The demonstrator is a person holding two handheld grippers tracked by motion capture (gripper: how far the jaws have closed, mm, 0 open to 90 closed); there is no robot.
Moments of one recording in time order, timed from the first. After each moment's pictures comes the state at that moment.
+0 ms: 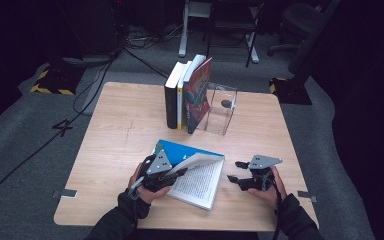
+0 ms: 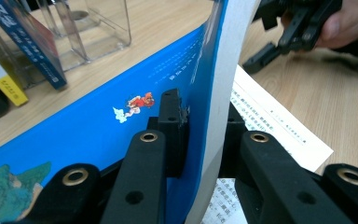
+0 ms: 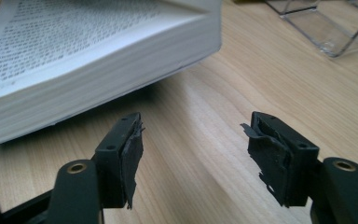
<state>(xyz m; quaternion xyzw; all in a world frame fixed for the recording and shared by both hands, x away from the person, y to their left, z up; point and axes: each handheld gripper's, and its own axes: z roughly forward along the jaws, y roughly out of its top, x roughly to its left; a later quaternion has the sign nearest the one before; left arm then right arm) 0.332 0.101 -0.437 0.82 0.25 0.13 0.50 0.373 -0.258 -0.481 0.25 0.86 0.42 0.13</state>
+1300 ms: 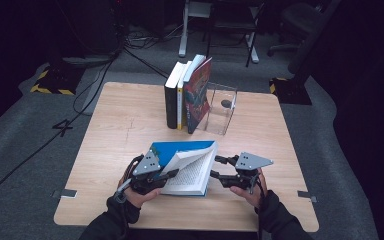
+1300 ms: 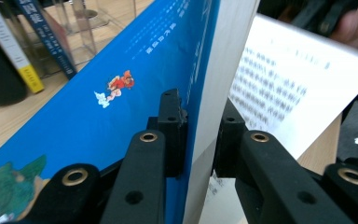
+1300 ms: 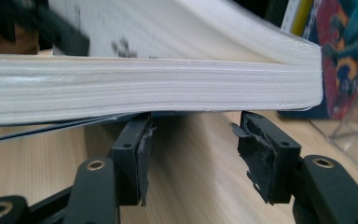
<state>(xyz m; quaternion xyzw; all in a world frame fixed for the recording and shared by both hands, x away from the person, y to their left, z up) 0.313 0.126 -0.422 0.81 0.27 0.12 0.50 0.357 -0.197 -0.442 0.19 0.81 0.54 0.15</state>
